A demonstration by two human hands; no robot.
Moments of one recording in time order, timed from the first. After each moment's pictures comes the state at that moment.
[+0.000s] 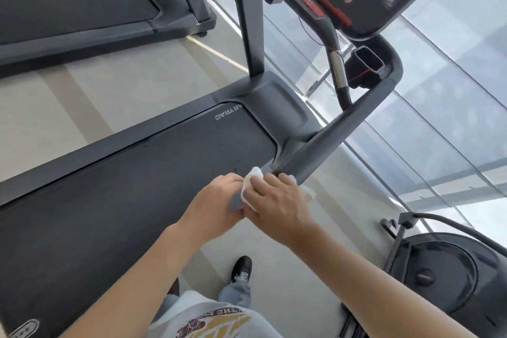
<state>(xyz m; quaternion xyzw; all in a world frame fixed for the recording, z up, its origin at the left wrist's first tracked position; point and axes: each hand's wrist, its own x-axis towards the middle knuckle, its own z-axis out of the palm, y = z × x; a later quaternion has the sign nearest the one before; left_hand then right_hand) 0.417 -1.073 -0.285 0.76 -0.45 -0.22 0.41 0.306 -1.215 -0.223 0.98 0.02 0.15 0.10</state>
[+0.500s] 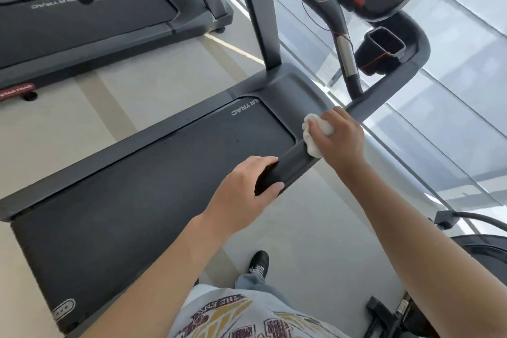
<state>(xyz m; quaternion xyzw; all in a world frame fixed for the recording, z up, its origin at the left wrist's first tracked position) 0.384 -1.133 -0.229 0.76 -0.40 -0.21 0.47 0.325 -1.380 -0.193 0.91 -0.28 0.26 -0.16</state>
